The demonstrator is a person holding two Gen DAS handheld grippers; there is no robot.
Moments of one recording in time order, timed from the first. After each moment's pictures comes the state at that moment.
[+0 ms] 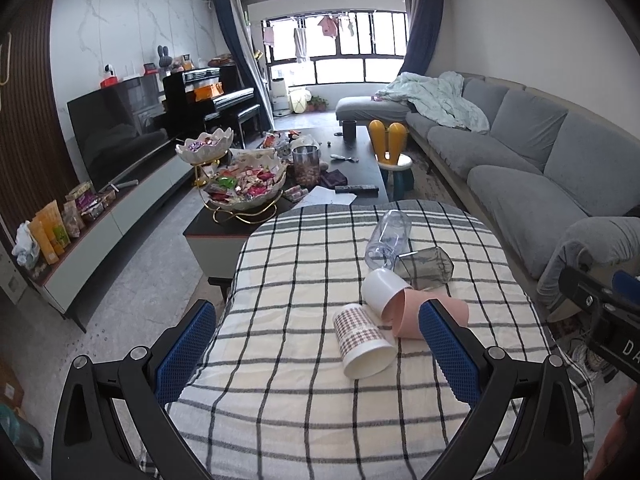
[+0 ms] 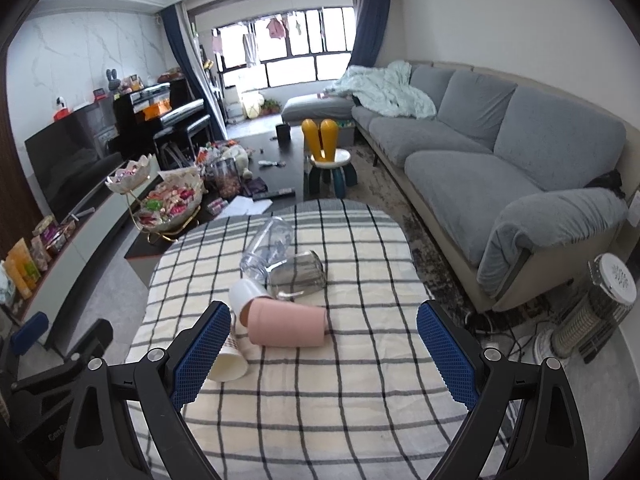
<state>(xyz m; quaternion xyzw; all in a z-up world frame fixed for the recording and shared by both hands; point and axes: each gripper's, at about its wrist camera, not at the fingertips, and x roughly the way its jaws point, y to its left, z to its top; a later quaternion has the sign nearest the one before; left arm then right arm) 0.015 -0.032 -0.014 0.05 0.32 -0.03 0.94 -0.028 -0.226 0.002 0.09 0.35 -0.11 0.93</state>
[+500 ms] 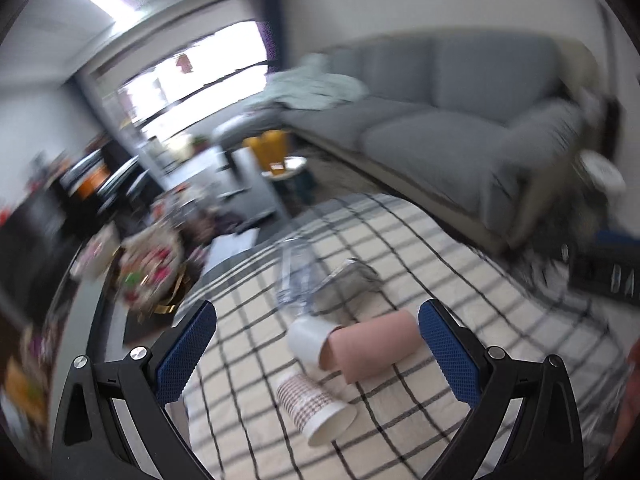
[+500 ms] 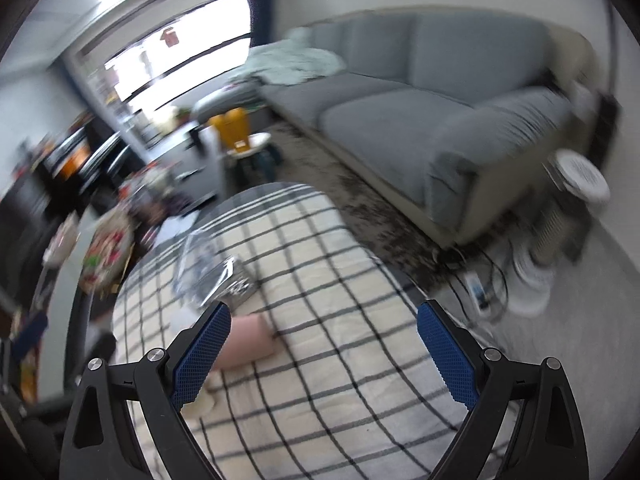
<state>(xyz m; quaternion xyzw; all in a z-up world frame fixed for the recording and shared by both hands) 0.077 -0.133 -0.021 0.26 0.29 -0.25 0.89 -0.020 -0.303 -0.030 0.26 0.36 -0.26 0.86</state>
